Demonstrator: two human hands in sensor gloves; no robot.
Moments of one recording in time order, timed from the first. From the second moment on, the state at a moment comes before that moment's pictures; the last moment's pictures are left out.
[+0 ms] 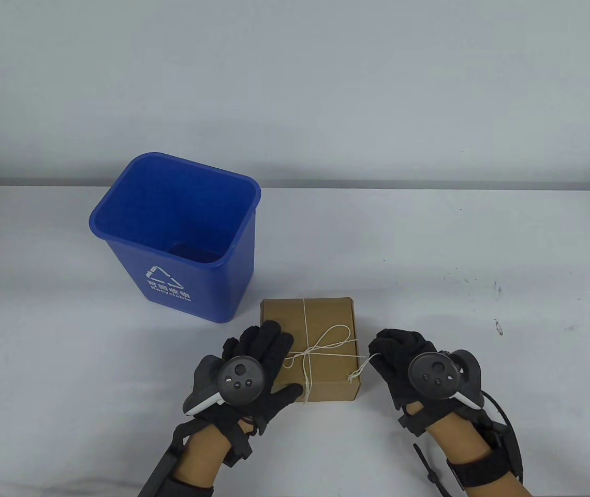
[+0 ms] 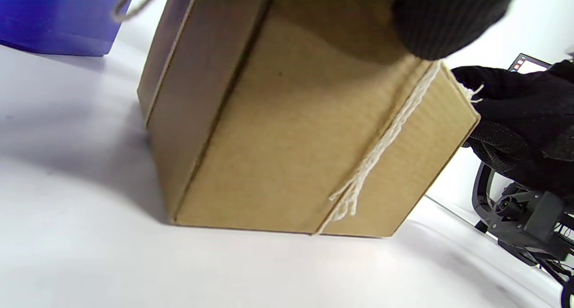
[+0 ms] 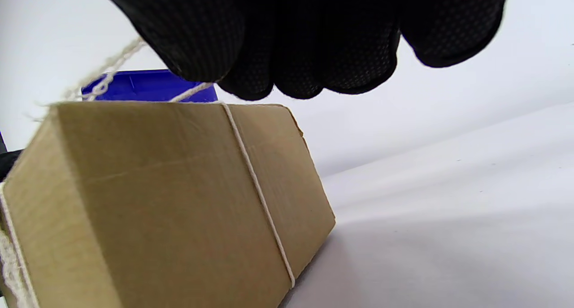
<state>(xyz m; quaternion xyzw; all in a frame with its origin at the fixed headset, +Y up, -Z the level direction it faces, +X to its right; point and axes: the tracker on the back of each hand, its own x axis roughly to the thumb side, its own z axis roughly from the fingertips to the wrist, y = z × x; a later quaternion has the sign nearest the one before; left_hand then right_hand) -0.116 -0.724 -0.267 -0.05 -0.24 0.22 0.94 0.193 -0.702 -0.289 0.24 -0.10 0.94 0.23</state>
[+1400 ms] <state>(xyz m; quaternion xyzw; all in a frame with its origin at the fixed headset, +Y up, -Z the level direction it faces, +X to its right) -0.118 -0.726 -0.268 -0.05 -0.24 0.23 0.94 0.273 -0.752 -0.343 0.06 0.00 0.98 0.17</state>
